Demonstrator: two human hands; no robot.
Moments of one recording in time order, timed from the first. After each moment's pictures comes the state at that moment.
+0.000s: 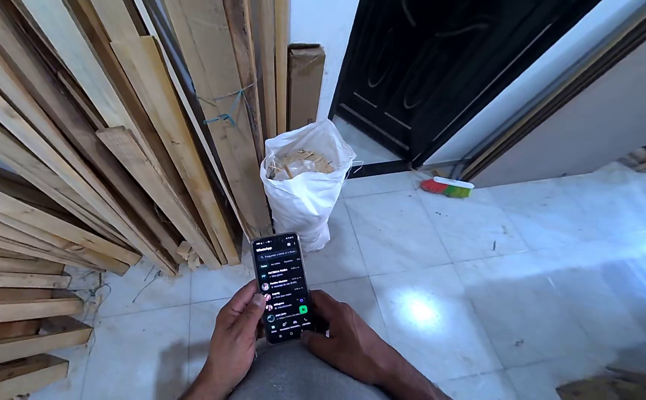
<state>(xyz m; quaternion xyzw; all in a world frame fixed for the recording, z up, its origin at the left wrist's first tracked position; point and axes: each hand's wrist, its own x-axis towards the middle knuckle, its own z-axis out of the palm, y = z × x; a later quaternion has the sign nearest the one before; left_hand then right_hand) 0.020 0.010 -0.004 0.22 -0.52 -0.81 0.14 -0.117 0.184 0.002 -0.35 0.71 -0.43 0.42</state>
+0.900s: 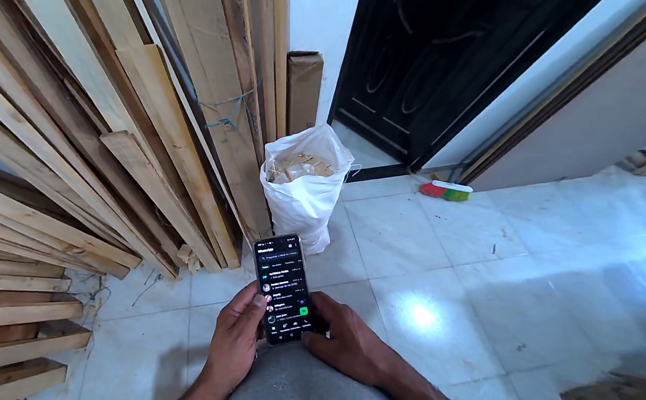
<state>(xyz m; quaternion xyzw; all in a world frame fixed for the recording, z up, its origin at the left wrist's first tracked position) 0.020 0.012 0.000 0.21 -0.52 -0.81 0.14 -0.114 0.189 0.004 -0.36 0.71 -0.44 0.41</state>
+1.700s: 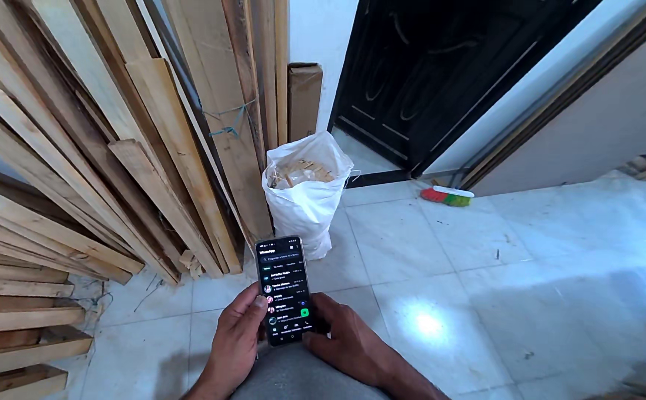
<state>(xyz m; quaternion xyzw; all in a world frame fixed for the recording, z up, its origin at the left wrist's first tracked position) 0.021 0.011 0.004 0.21 -0.54 -0.80 0.14 -0.115 0.189 0.008 -0.36 0.71 -0.44 0.41</state>
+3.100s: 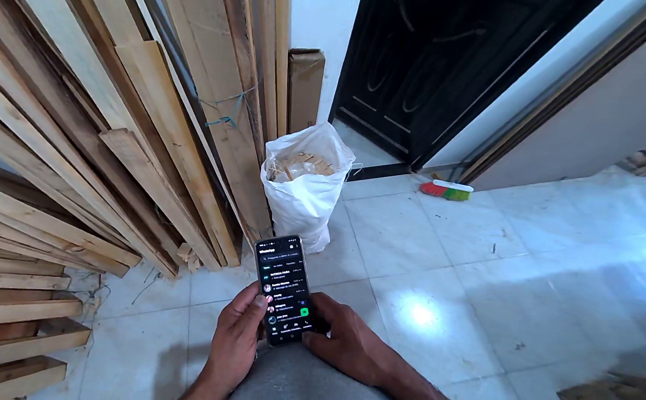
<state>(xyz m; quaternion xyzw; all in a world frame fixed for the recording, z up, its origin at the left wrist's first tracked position) 0.021 0.011 -0.005 0.21 -0.52 -0.82 0.13 -0.115 0.189 -0.001 -0.35 0.70 -0.45 0.42</state>
